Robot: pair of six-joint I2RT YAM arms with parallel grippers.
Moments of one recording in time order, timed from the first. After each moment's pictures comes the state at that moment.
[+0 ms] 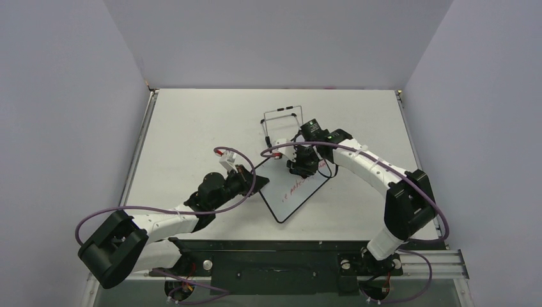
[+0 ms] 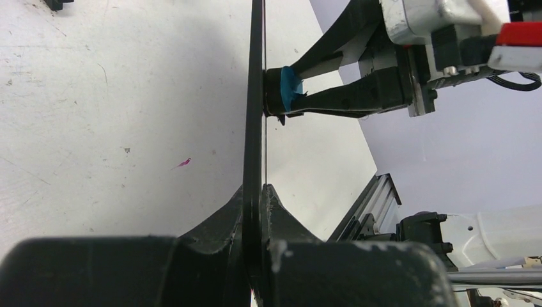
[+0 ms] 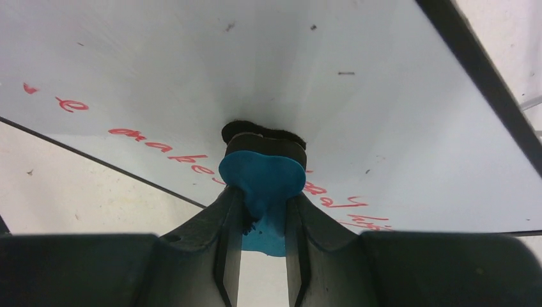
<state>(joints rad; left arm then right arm) -0.73 1.20 0.32 0.74 0.12 -0.88 0.58 1.62 1.25 -0.78 -0.29 -0.85</state>
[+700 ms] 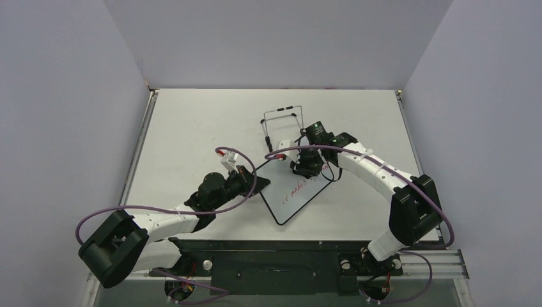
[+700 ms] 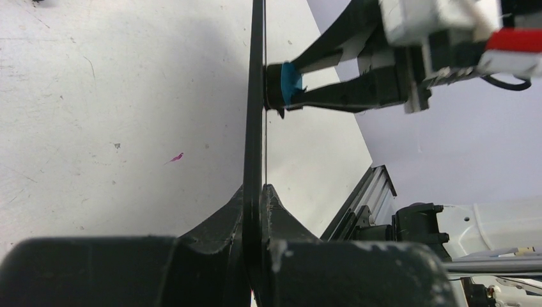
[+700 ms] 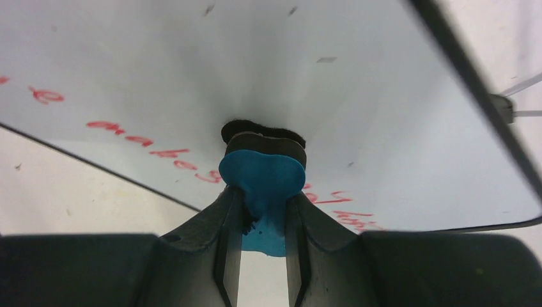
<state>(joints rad) -0.73 1.21 0.32 0.74 0.15 -0.88 0.56 1.56 1.17 -0.75 -0.28 -0.87</state>
